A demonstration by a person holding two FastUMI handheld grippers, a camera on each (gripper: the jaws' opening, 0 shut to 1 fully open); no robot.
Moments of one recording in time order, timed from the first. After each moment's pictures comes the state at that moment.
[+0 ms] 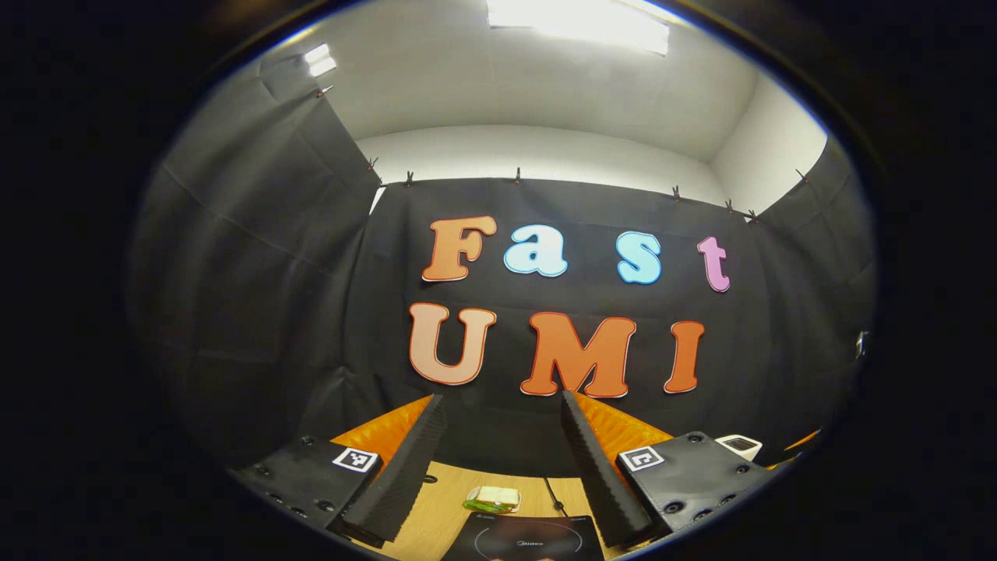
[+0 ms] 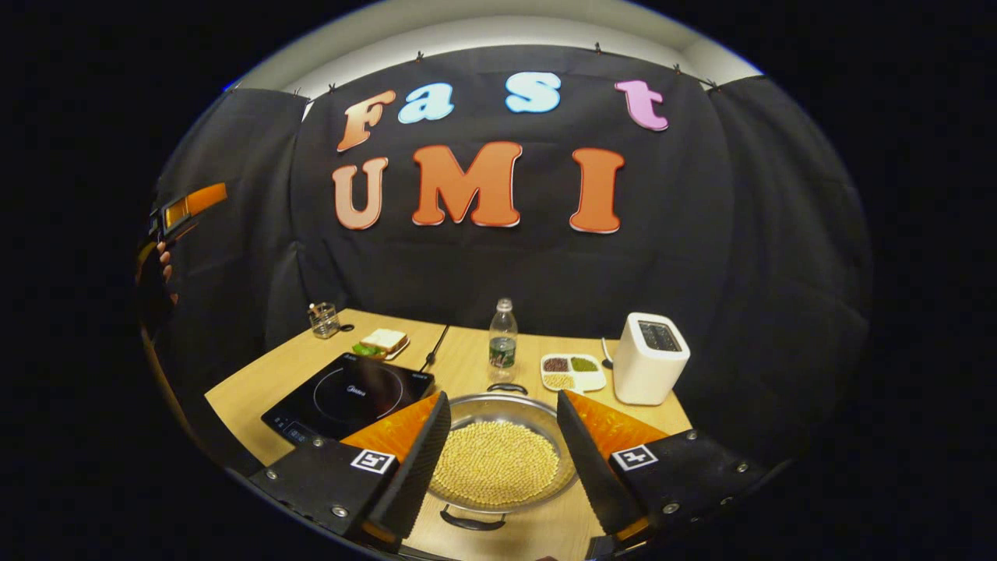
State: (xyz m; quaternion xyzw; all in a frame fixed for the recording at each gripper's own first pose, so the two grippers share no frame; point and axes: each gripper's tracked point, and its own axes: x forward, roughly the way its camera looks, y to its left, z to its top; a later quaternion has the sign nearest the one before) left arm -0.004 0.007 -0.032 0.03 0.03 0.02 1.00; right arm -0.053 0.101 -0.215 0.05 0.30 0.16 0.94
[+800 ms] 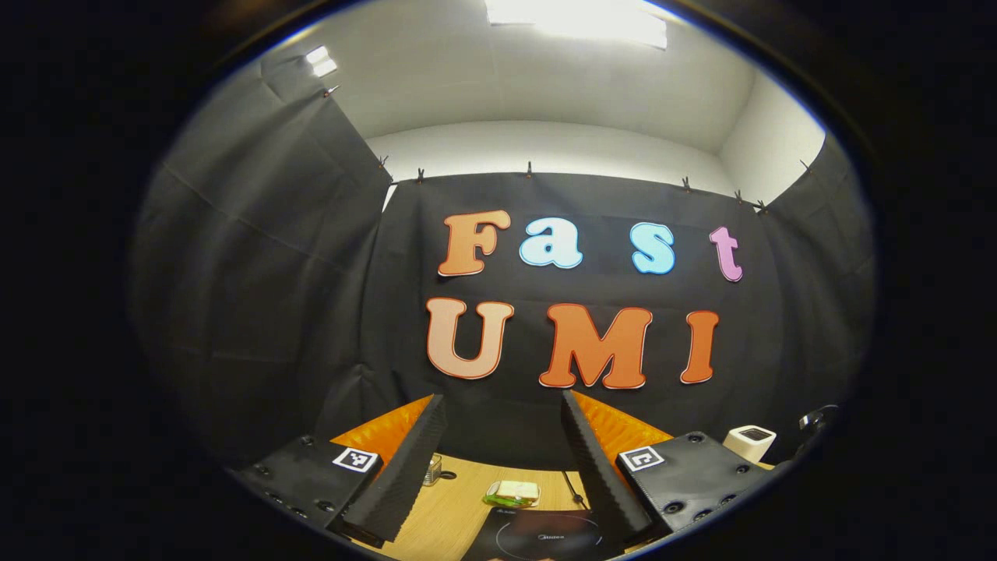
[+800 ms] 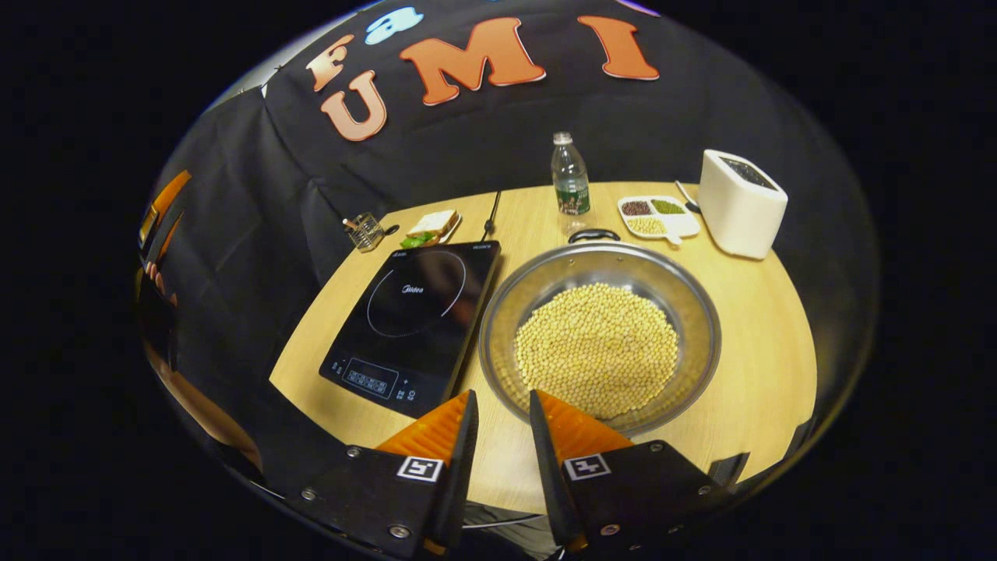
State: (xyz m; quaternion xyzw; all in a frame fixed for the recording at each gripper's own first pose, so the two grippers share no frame) left arm -0.010 0.035 -0.044 0.04 0.04 0.04 1.00; right arm -0.135 0.196 -0.322 0.14 0.55 0.24 0.79
